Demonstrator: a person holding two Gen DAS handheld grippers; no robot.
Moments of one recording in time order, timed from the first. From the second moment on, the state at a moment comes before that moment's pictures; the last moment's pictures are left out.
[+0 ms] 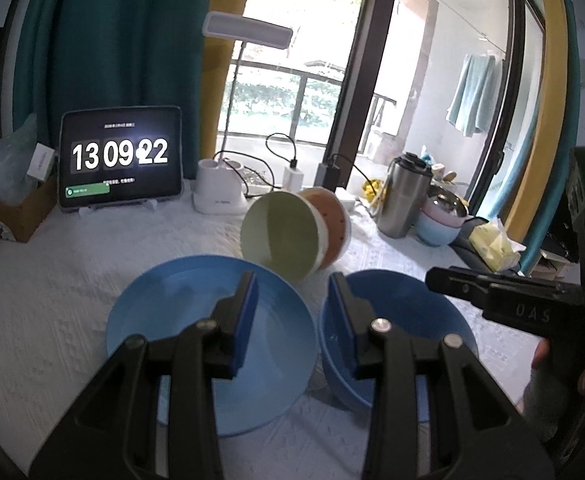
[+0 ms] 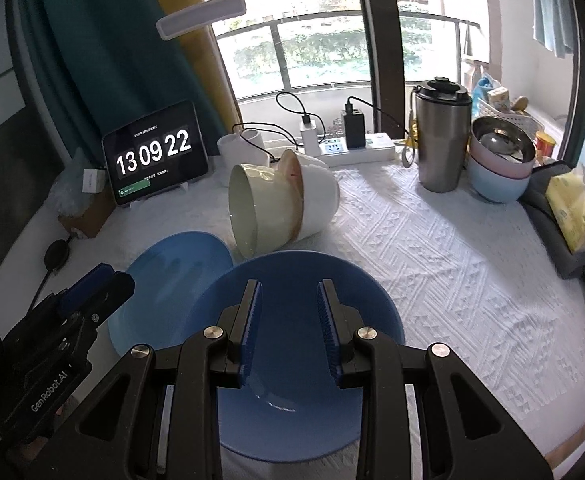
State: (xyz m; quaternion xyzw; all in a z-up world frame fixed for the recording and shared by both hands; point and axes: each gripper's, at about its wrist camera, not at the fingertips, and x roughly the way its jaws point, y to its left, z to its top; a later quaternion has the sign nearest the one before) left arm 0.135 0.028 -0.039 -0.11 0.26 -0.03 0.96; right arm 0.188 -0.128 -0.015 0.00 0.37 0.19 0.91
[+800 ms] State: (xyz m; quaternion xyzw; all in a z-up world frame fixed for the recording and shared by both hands) left arm 0.179 0.067 -0.052 -0.10 0.27 -0.01 0.96; right arm 0.226 -0.072 -0.028 -0.03 0.39 0.21 0.90
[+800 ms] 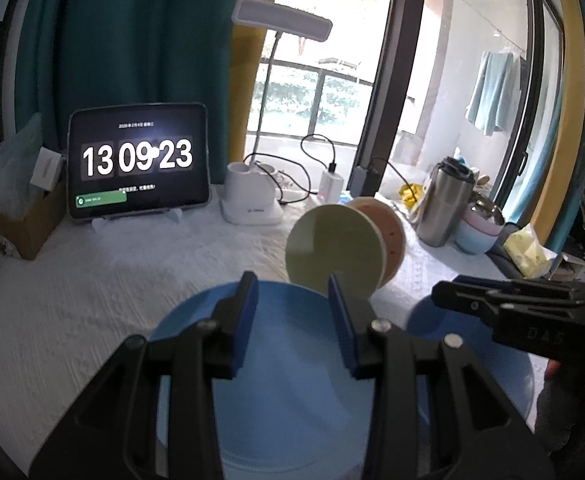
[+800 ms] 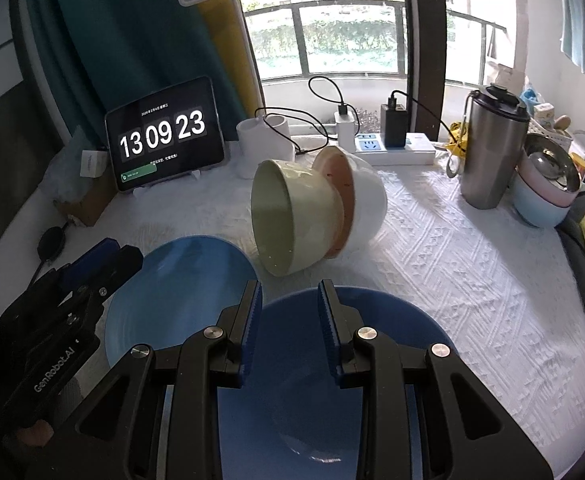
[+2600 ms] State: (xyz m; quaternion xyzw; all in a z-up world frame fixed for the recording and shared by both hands) left arm 0.386 0.069 -0.134 -0.09 0.52 -0.10 0.84; right arm 0.339 -0.053 -0.088 0.04 0.48 0.09 0.87
